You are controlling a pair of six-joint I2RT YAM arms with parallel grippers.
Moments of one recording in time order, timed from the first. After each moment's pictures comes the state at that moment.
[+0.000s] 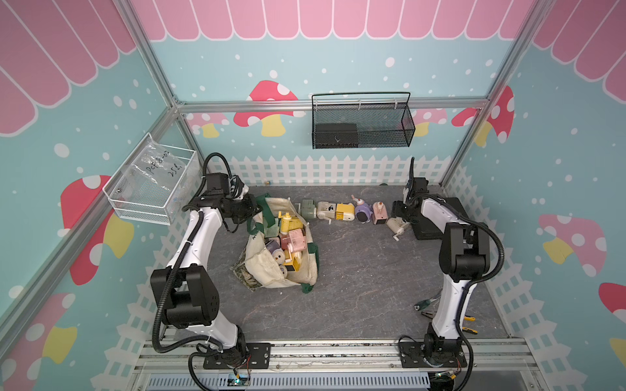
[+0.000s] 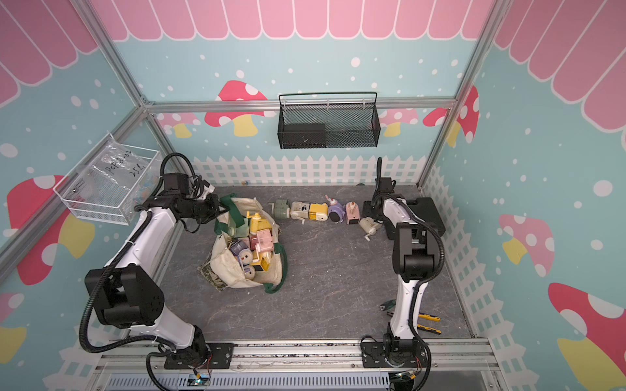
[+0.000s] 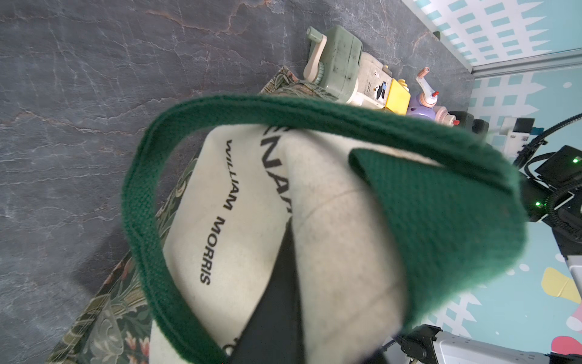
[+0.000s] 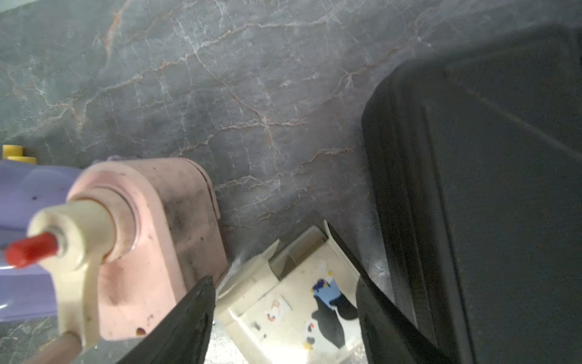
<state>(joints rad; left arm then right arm) 0.12 1.62 1.47 -0.77 0.55 -0.38 0.00 2.04 1.56 -0.57 -0.04 0.18</state>
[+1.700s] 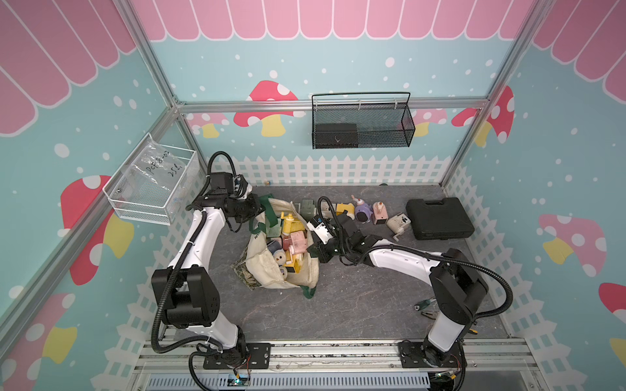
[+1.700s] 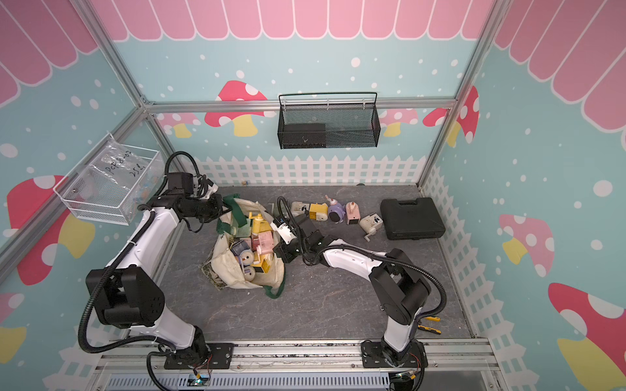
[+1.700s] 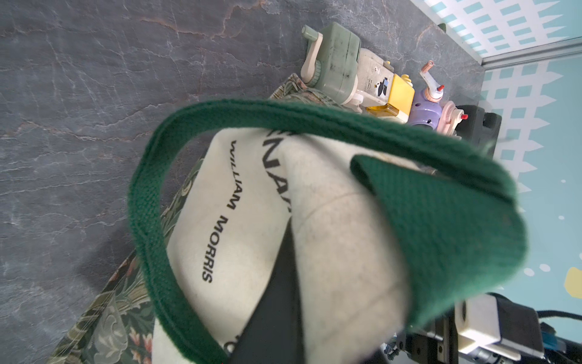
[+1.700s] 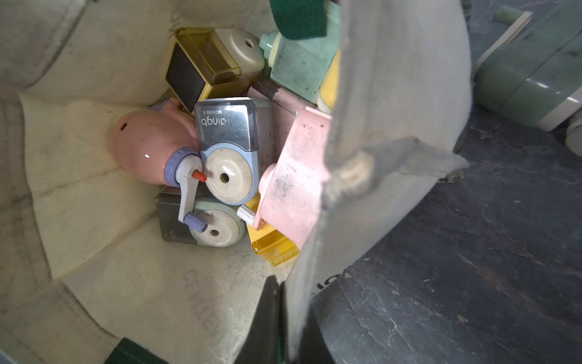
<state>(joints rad) 0.08 1.61 1.49 -0.79 0.49 -0.36 0.79 1.73 1.13 -0.05 -0.38 0.15</state>
